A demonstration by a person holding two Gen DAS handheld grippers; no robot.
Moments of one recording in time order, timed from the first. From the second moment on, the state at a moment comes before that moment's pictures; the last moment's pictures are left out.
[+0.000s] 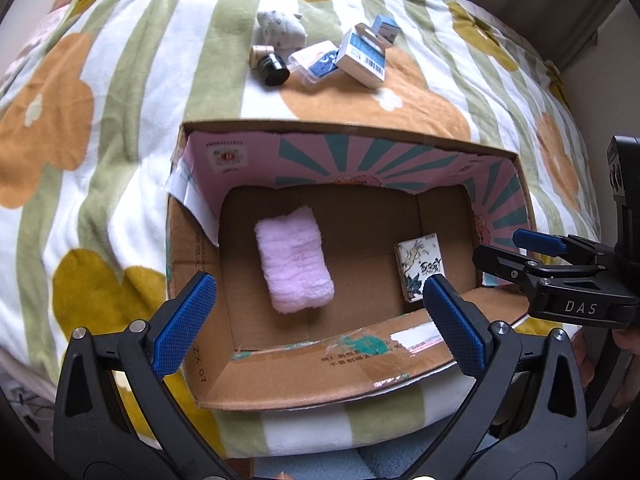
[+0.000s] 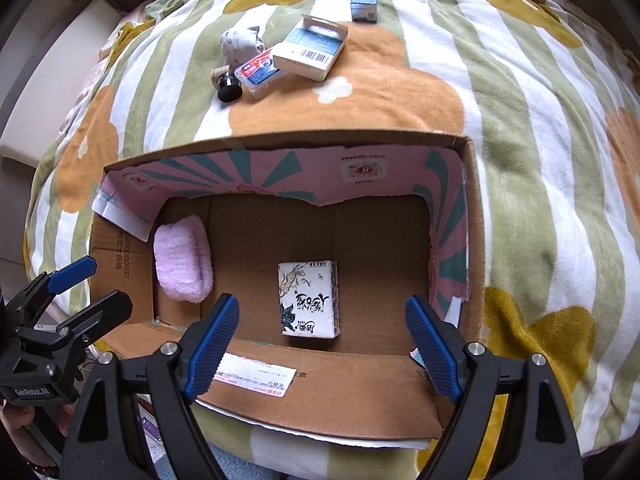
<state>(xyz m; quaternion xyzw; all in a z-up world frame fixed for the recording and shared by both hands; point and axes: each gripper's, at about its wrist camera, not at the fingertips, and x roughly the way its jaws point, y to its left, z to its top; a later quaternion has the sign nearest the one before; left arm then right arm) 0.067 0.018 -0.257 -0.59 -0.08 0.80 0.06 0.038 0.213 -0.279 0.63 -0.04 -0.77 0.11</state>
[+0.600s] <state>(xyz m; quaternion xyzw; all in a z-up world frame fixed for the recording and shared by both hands) 0.012 -0.007 -0.210 -0.56 -0.06 0.83 0.07 -0.002 0.210 -0.233 0.60 -0.08 -0.79 0.10</state>
